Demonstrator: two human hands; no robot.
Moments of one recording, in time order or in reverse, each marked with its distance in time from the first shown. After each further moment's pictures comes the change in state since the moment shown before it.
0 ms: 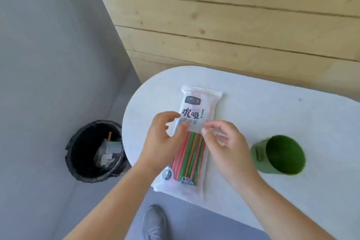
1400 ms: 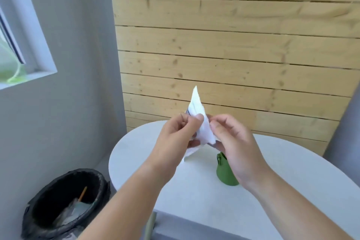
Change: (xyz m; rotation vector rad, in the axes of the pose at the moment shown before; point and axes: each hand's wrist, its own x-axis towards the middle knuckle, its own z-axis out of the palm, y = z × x) left_hand -0.127 0.080 0.027 -0.633 -0.245 0.436; right_hand -0.104 -0.023 -0.084 0.342 -0.046 -0.614
